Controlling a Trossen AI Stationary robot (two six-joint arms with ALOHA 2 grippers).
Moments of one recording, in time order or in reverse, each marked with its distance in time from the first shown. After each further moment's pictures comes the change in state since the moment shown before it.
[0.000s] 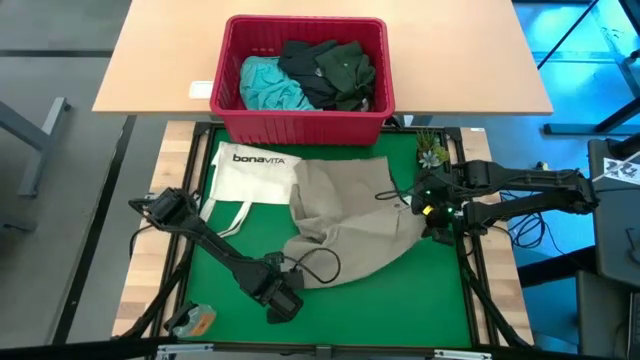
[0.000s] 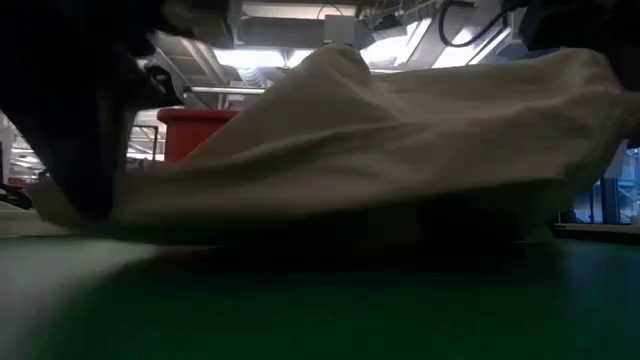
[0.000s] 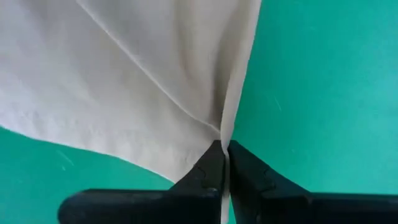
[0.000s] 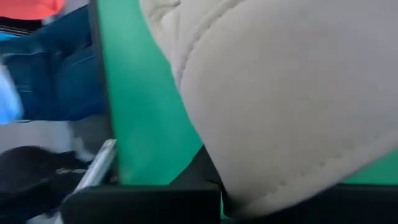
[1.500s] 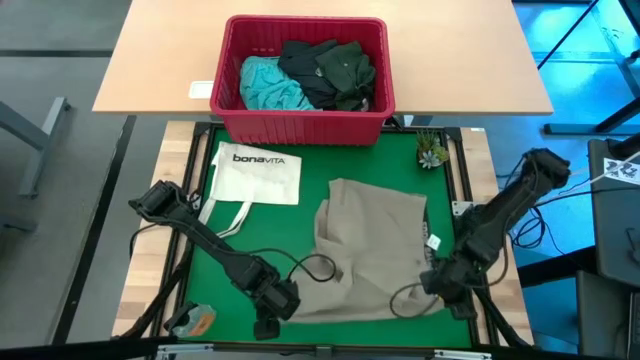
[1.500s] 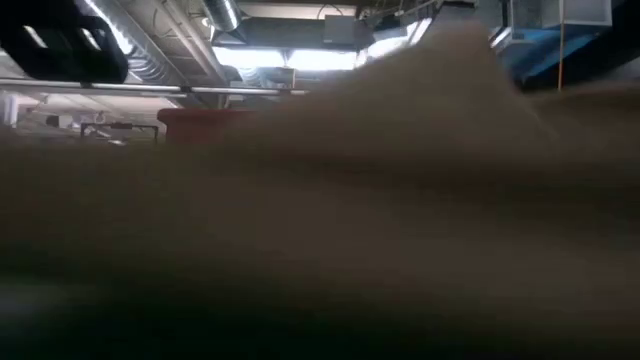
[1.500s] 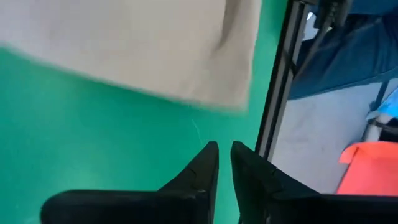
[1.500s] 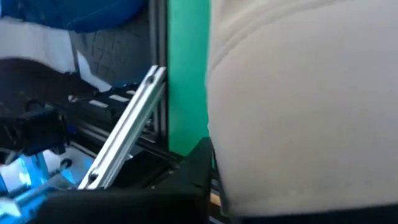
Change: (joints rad) left arm -0.005 -0.077 -0.001 0.067 0.396 -0.068; right arm 0.917 0.245 -0.122 0.528 0.108 0.698
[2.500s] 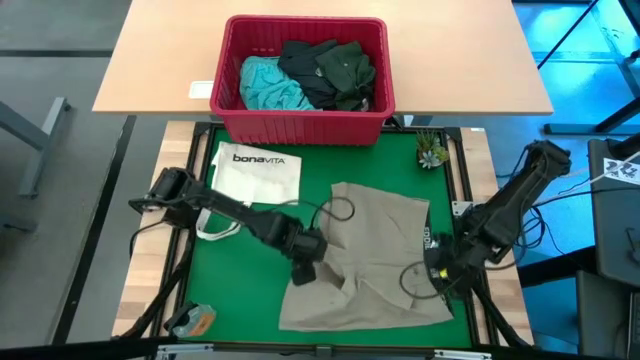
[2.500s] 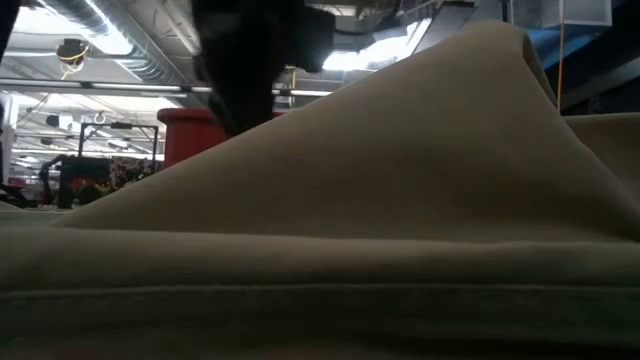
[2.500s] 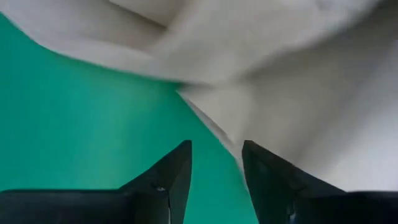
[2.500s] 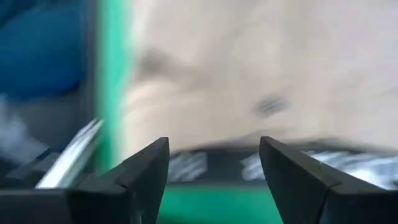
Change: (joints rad) left arm 0.335 0.000 0.000 0.010 -0.288 0.248; right arm 0.012 -0.226 0.000 -0.228 0.526 -0.001
